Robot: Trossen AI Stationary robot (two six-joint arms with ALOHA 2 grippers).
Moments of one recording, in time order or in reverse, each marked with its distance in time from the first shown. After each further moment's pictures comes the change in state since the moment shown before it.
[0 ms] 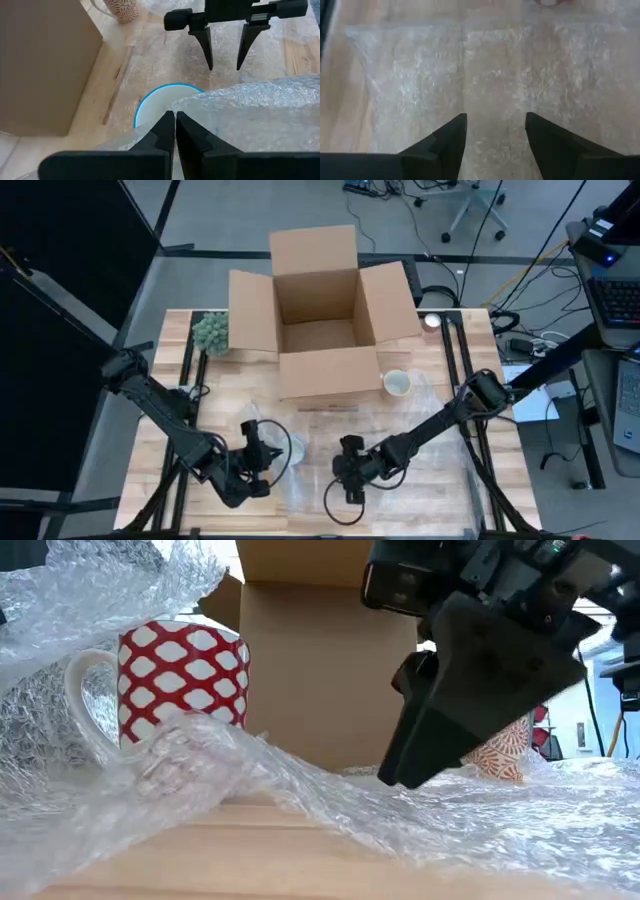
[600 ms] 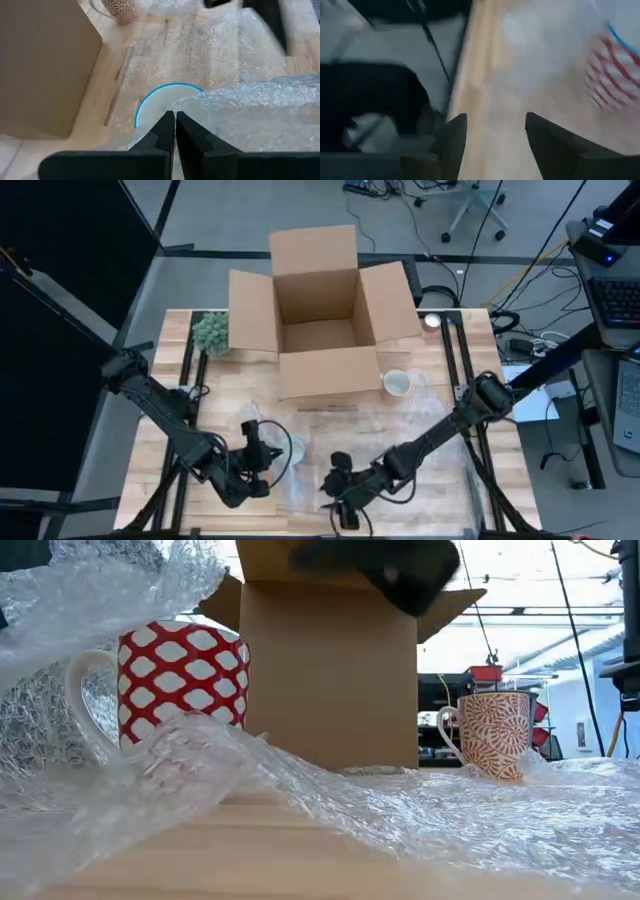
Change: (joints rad) left arm 0.000 0.000 0.000 0.002 0.000 0.025; right arm 0.078 0.009 0.175 0.187 0.014 -0.015
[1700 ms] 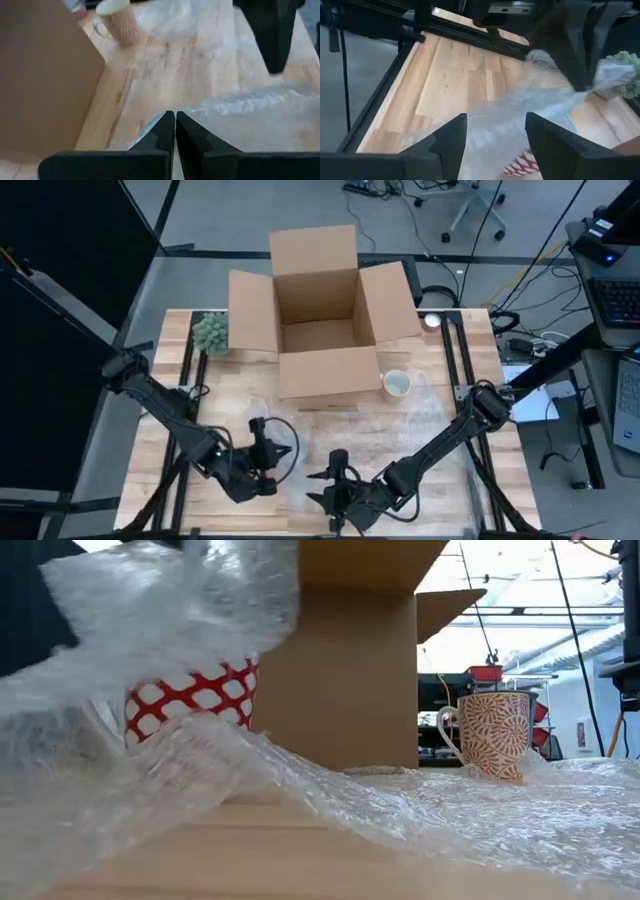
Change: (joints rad) left arm 0.059 0.000 0.000 0.173 -0.029 0.180; right arm 0.062 0.060 0.098 0.014 0.522 -0.380
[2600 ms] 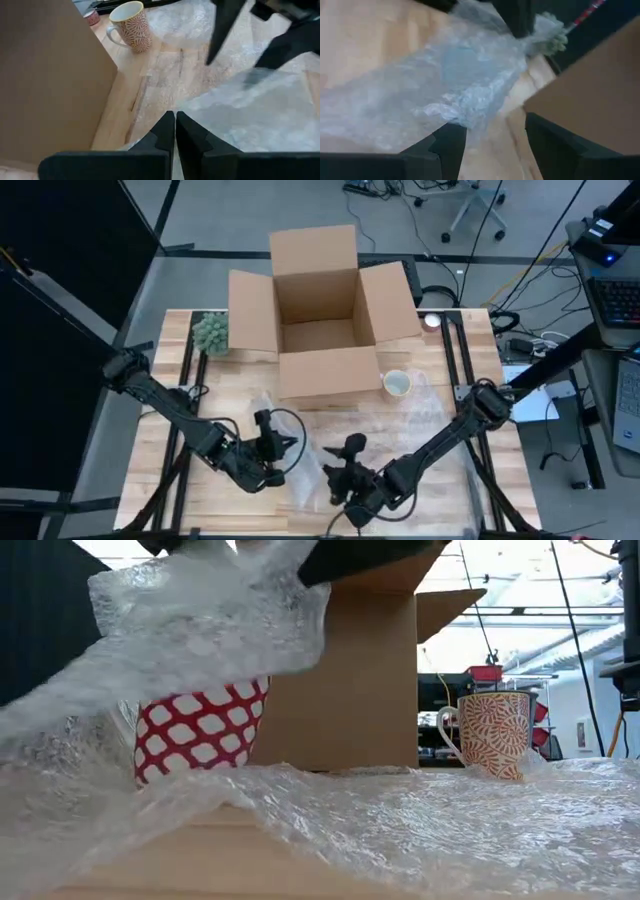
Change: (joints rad) left arm 0.062 0.000 0.000 0.014 0.009 0.028; right arm -0.015 -0.010 0.000 -0.366 0.332 0.172
